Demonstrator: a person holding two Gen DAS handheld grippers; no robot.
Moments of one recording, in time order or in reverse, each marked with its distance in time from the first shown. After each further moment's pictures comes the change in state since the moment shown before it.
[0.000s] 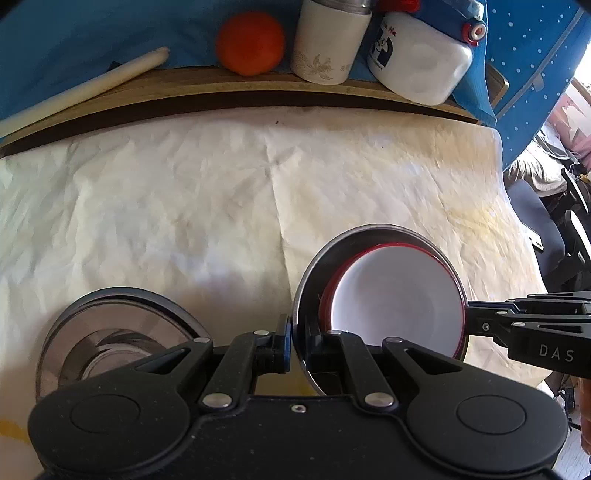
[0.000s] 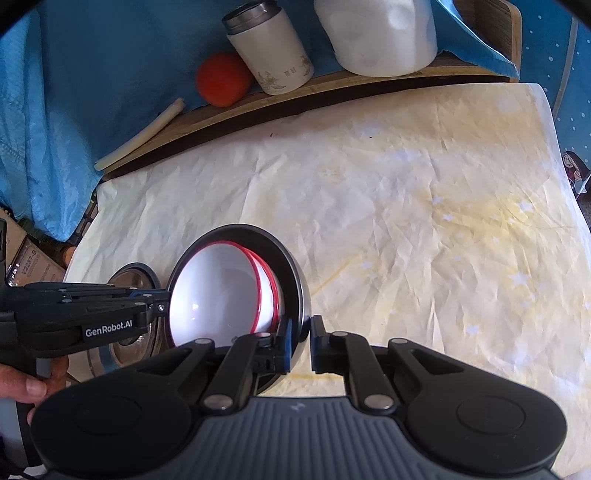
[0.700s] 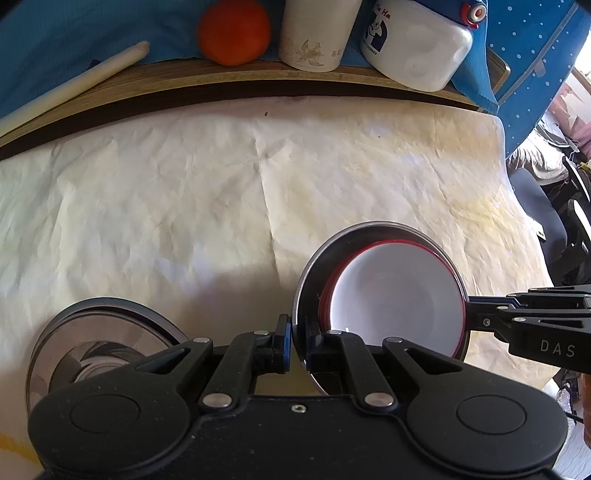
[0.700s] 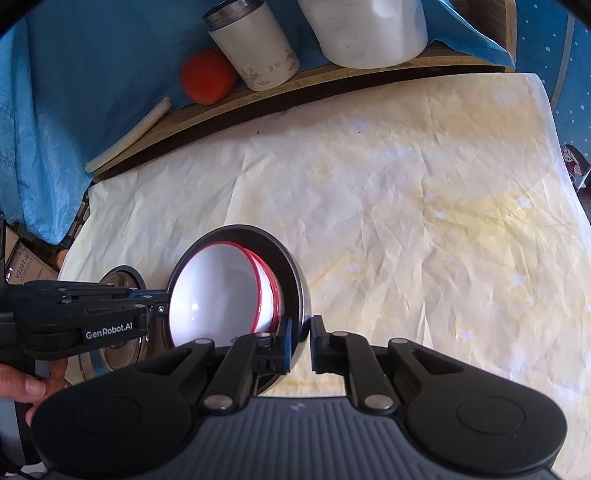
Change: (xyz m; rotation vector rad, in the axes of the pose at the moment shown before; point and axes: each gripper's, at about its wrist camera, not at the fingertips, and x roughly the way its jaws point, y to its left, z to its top) left arm 0.016 -0.007 0.008 0.022 0.030 0.000; right arm 0.009 -0.014 0.004 0.022 0.012 -0.003
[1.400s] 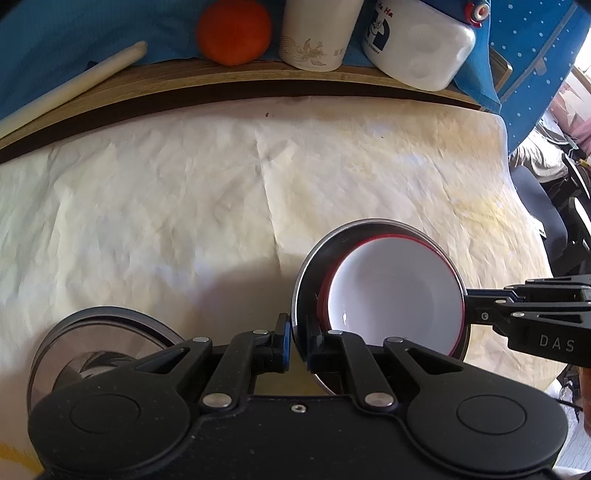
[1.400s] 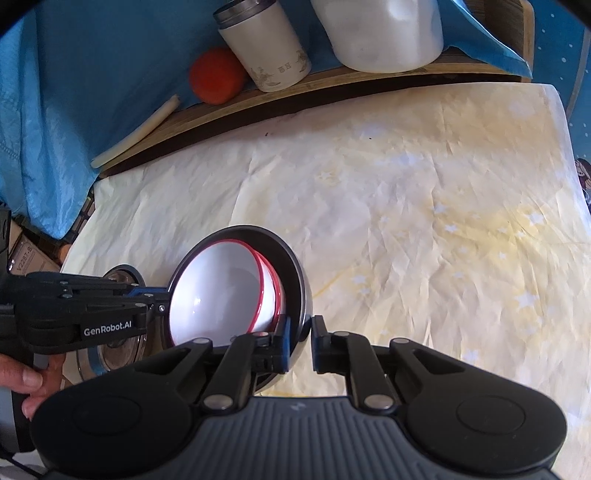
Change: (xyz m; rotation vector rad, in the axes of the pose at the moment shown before) left arm 0.002 -0.001 0.004 0.002 0.001 0.007; right arm 0.007 -0.001 0.005 -0.040 -0.008 0.017
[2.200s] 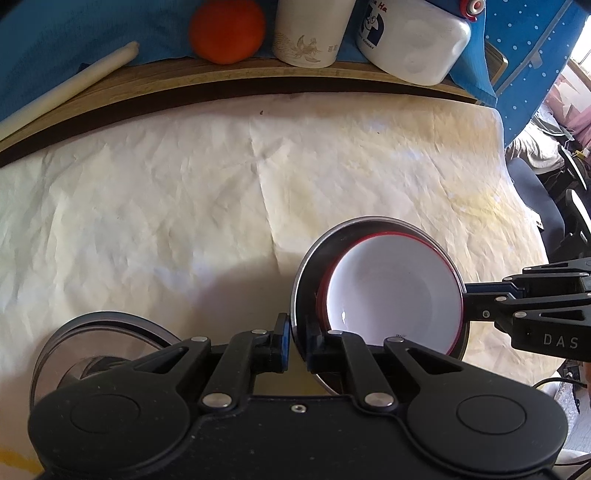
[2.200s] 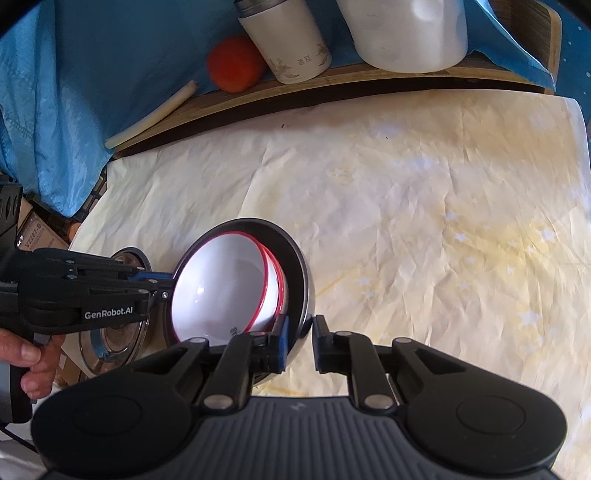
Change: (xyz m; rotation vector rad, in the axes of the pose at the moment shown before) left arm 0.001 0.001 0.002 0.027 0.016 -0.011; right arm 0.001 -0.002 0.004 -0.079 0.037 0.037
